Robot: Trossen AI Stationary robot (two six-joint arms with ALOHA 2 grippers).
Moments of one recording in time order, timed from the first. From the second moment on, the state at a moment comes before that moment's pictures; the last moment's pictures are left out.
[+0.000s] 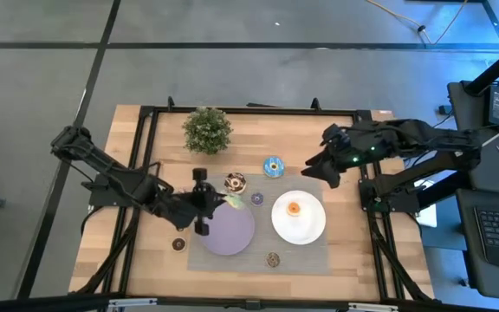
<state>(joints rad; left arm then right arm) -0.51 1.31 1.06 -0.47 -0.74 -0.08 0.14 1.18 1.51 -0.92 0.05 0.80</state>
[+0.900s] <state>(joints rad) -0.61 1.46 0.67 -0.06 -0.87 -0.33 0.14 1.27 1.51 -0.98 0.04 0.78</state>
